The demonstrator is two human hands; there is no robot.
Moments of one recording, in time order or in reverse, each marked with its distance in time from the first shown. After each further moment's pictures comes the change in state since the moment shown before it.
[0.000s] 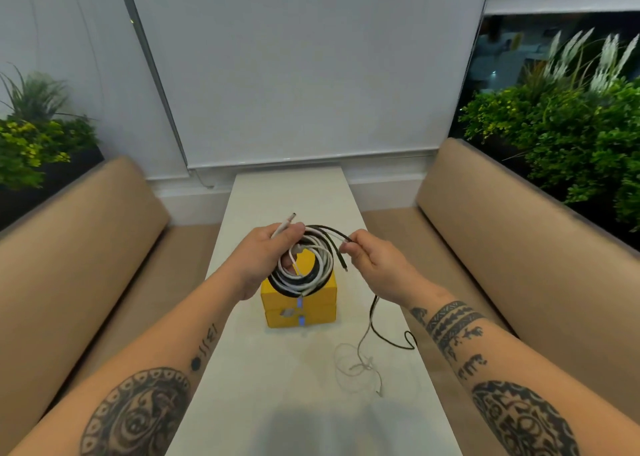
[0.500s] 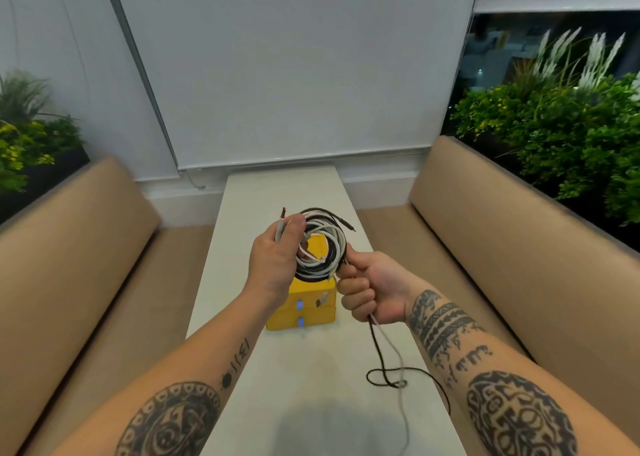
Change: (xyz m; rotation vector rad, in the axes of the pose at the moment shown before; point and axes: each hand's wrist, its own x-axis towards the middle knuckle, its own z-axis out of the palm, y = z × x) left_hand 0.004 -0.009 0.034 -0.224 0.311 0.155; right_hand 0.002 -0.013 0.012 1.282 -0.627 0.870
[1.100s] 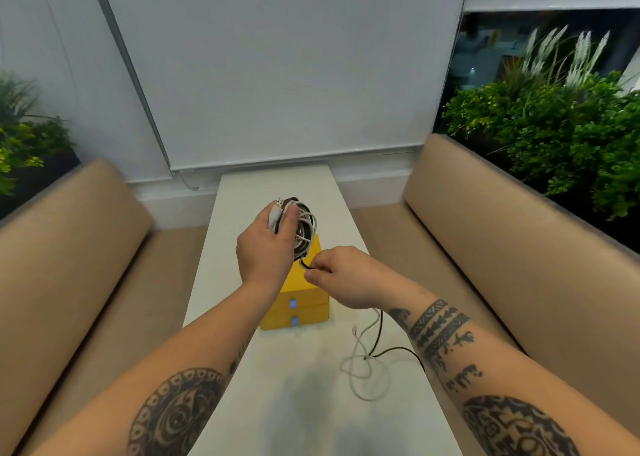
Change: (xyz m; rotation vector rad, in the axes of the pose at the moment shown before) left_hand 0.013 -0.003 0.006 0.571 0.228 0.198; right_hand -0.018 0.003 0.052 -1.587 0.563 -0.493
